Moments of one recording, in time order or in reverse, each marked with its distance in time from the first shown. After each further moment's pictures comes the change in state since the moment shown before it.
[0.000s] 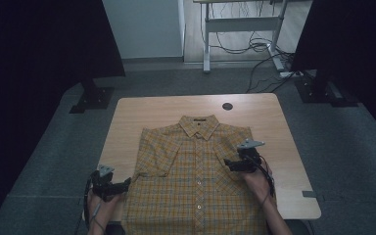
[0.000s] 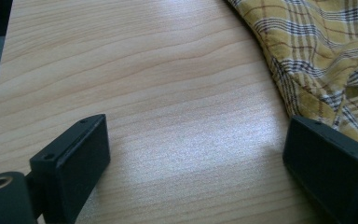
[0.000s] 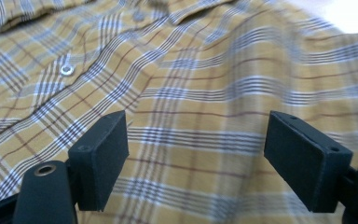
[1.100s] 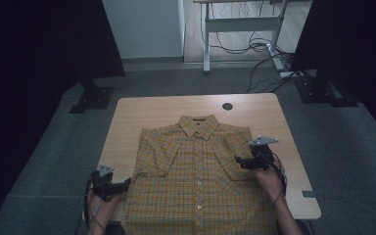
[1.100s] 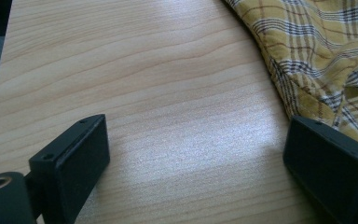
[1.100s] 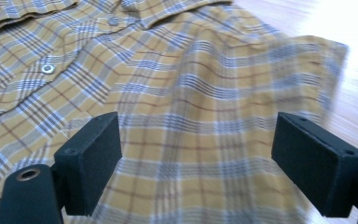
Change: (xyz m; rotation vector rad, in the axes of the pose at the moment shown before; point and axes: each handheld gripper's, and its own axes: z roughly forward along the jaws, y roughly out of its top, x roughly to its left) left arm 0.000 0.000 0.000 0.001 -0.001 0.002; right arm -0.025 0.002 -0.035 -0.010 -0.051 0.005
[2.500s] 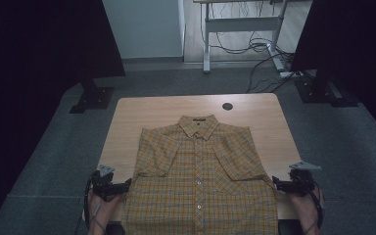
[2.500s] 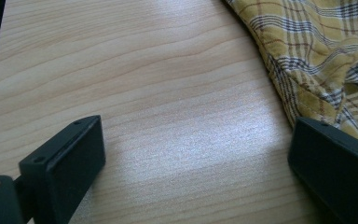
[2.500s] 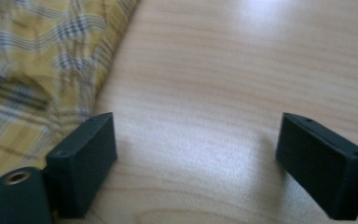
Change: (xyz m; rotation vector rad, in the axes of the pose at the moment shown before) left arm -0.001 0.000 0.000 0.006 -0.008 0.006; right arm -0.047 -0.106 -0.073 0.090 -0.231 0.182
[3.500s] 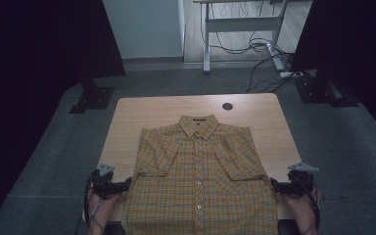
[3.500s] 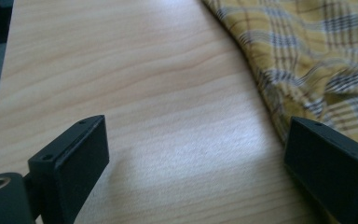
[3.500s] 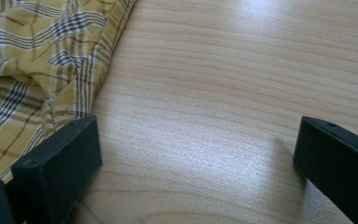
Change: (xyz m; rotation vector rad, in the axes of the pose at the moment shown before) left arm -0.003 0.008 -0.006 -0.024 -0.006 0.018; right arm 0.004 -0.004 0.004 -0.008 -0.016 0.006
